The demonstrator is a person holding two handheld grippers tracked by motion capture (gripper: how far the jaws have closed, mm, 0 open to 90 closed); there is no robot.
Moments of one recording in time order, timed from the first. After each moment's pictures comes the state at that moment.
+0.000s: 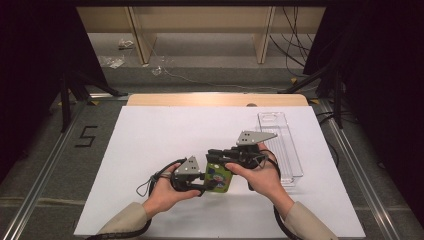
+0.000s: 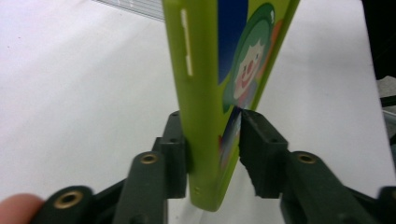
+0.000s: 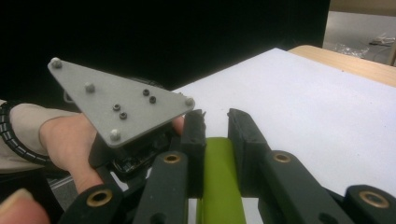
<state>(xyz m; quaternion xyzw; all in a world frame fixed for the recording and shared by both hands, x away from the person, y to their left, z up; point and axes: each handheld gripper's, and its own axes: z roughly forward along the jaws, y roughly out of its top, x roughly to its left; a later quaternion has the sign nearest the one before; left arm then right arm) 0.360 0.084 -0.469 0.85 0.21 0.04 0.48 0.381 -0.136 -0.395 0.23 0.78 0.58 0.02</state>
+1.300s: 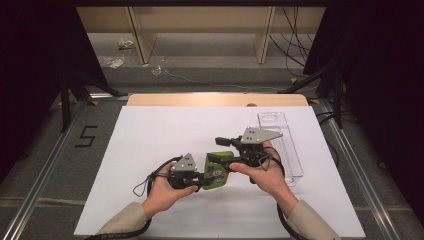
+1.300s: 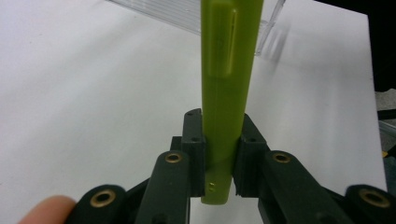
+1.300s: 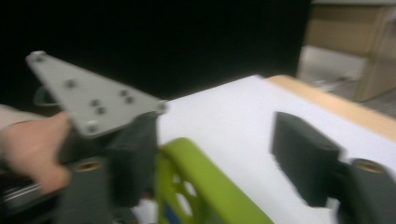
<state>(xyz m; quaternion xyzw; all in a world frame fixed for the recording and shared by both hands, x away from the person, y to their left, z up) 0.360 0.091 -0.460 0.84 0.24 0.05 0.48 0.386 -0.143 -0.389 0.20 0.77 0.60 0.08</state>
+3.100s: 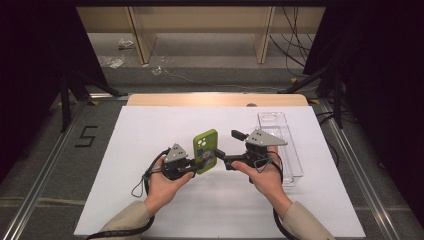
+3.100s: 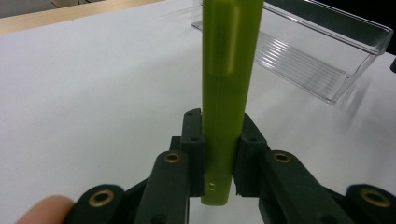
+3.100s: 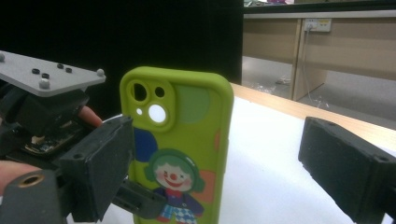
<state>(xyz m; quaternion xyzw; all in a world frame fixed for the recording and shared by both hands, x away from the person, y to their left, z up) 0.373 0.101 -0.456 0.78 0.36 0.12 0.50 0.389 -0.150 -0.409 0.29 0.72 0.60 0.17</state>
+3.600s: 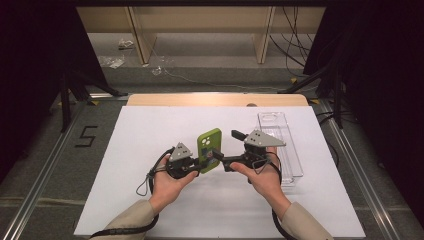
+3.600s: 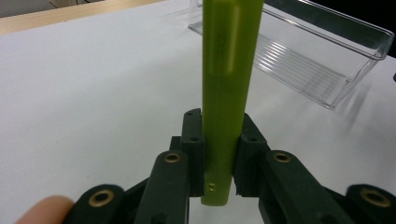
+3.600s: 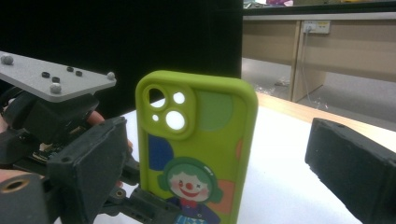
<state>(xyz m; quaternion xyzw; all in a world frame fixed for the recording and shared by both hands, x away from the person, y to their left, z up) 0.377 0.091 -0.456 0.78 0.36 0.12 0.50 0.387 -0.146 -0.409 0.29 0.72 0.60 0.17</state>
